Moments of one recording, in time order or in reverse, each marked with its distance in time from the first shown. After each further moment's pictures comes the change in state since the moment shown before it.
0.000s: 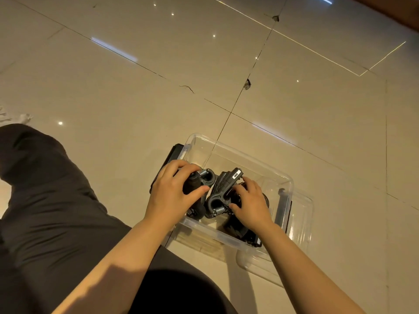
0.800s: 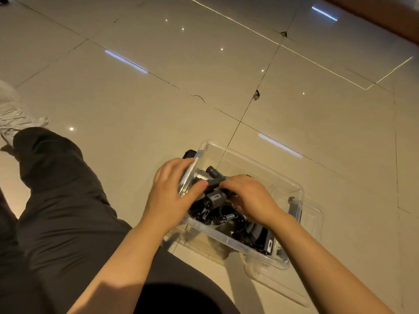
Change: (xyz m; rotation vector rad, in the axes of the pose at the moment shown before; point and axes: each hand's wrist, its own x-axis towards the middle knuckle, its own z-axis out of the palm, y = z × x) left_hand -0.005 -0.008 -0.031 -0.132 -0.023 -0.105; right_hand 0.005 -0.053 -0.054 -0.040 0.095 -0.612
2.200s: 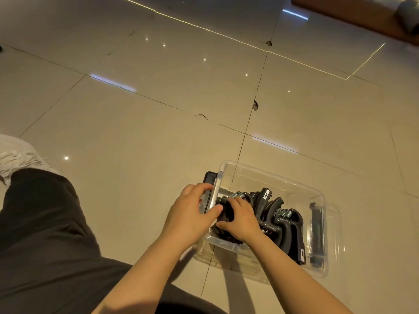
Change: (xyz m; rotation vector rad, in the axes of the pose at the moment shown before) left_hand 0.032 0.000 -0.062 0.007 -0.321 -0.118; right_hand 0.052 -0.035 0.100 0.236 -0.057 0.696
